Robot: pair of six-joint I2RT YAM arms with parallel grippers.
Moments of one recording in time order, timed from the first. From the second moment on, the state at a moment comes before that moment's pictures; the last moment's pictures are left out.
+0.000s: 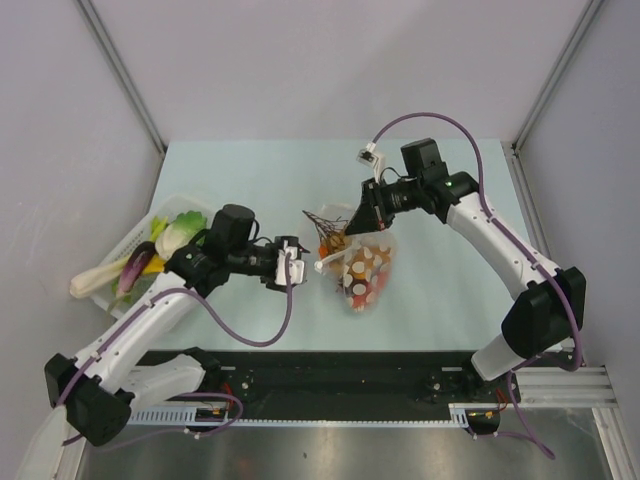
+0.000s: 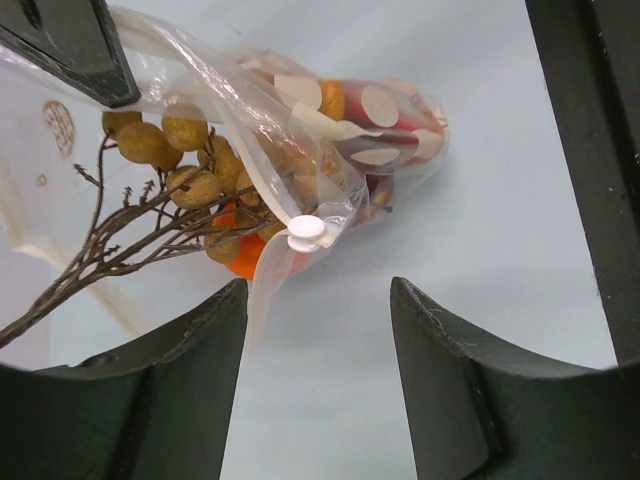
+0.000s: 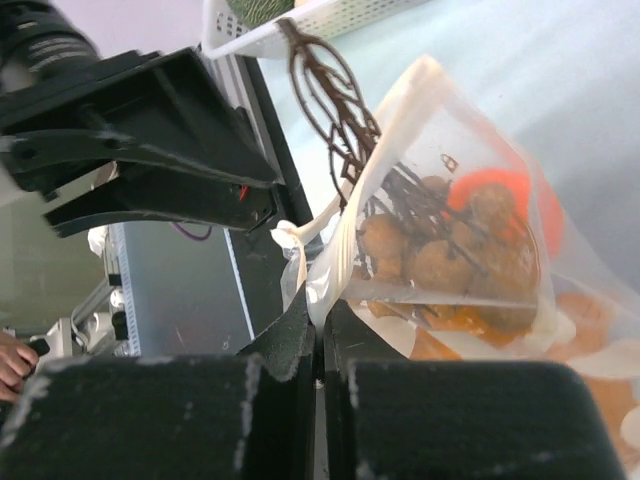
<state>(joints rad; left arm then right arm) -0.56 1.03 0.96 -0.61 0.74 1.04 0.44 1.56 1.47 -0.66 -0.95 0.10</state>
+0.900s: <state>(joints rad) -0.66 1.15 1.10 -0.74 0.74 0.86 0.52 1.54 1.55 -0.71 -0.66 0.02</state>
